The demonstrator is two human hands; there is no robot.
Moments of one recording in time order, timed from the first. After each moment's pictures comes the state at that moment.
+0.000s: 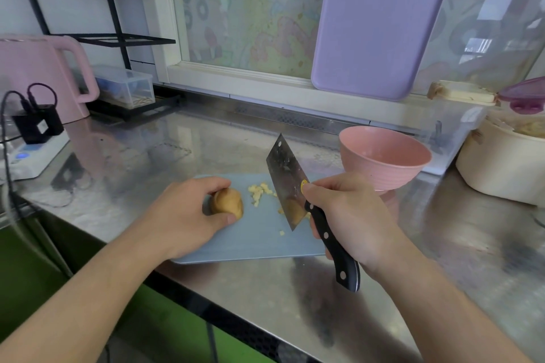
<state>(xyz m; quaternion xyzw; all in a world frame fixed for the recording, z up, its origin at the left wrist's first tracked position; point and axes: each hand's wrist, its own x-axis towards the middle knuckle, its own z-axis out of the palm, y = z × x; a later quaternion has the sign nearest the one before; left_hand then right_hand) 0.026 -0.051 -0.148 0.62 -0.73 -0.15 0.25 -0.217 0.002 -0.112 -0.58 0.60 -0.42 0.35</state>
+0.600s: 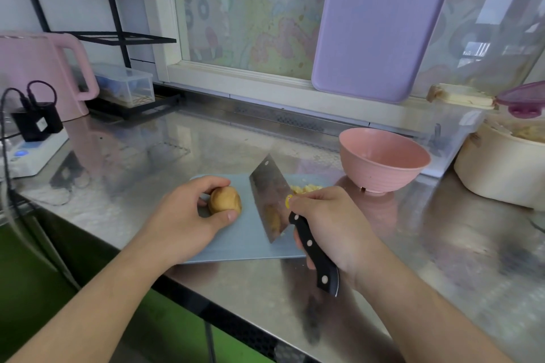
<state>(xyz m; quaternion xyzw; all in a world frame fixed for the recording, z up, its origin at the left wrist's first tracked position) 0.026 -0.051 -0.170 0.58 -0.70 -0.22 0.36 -0.198 -0.001 -0.126 -0.50 0.61 -0.41 0.45</state>
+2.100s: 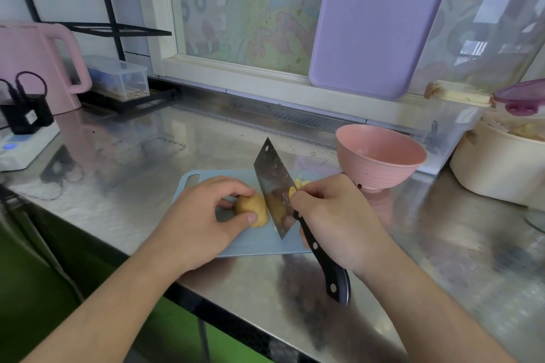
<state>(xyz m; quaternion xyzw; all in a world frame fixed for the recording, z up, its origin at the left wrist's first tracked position) 0.001 -0.045 -0.174 0.50 -0.76 -0.21 0.36 -0.209 0.002 -0.120 -0.63 0.61 -0.39 0.29</state>
